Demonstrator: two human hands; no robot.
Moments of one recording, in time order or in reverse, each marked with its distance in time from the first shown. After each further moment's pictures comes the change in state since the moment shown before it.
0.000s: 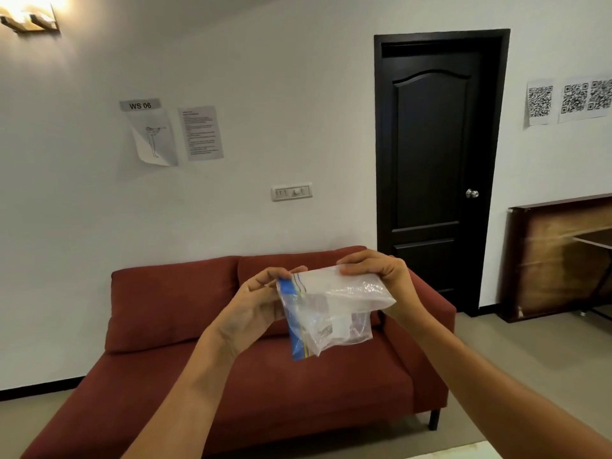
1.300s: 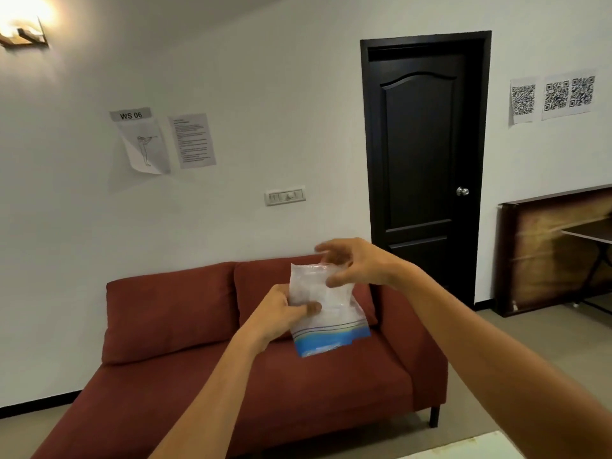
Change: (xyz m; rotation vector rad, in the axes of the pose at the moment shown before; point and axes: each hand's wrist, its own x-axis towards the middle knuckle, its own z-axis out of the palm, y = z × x) left_hand 0.015 -0.017 0.038 0.701 0.129 -0.171; right_hand 0.048 -0.051 0.000 -0.478 -0.464 0.475
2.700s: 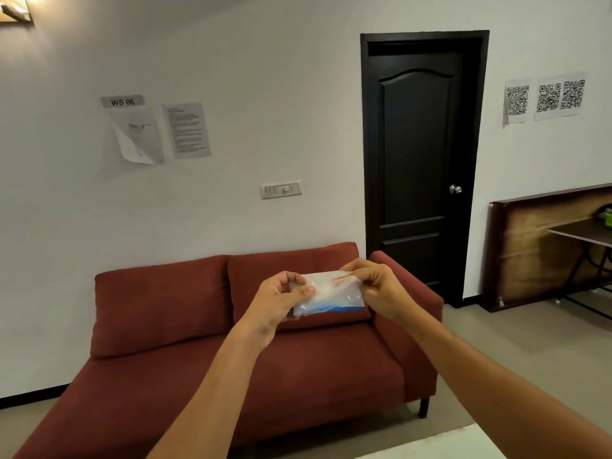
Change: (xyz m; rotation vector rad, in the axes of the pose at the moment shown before) left_hand 0.002 -0.014 -0.008 -0.284 0.145 -0.037; right_hand -0.014 0.070 0.054 0.240 0.354 -0.204
